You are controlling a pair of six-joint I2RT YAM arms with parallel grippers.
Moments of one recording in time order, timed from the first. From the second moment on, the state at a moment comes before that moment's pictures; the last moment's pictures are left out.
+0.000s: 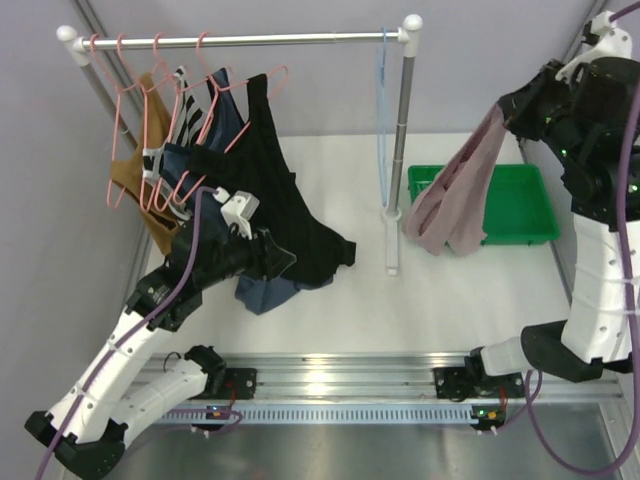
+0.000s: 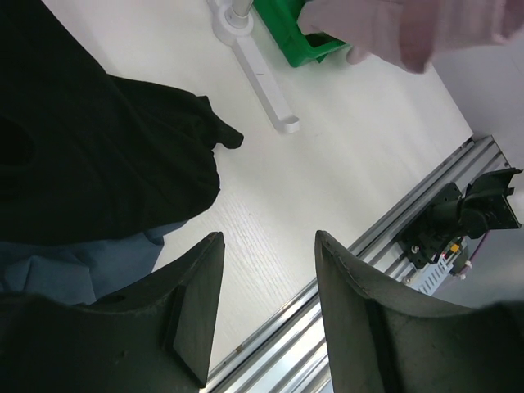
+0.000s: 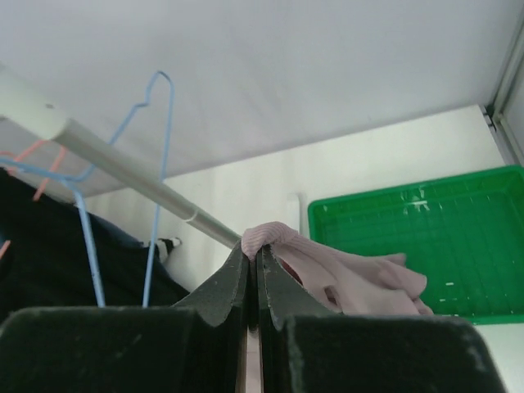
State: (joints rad) left arm -0.57 0.77 0.97 -0.58 0.25 -0.39; right arm 0.17 1.43 2.27 -1.05 0.11 0.38
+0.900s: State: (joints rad) left arm -0.79 0.75 0.55 -0.10 0.14 -0.77; right arm 0.46 1.07 1.66 -0.97 0.04 0.46
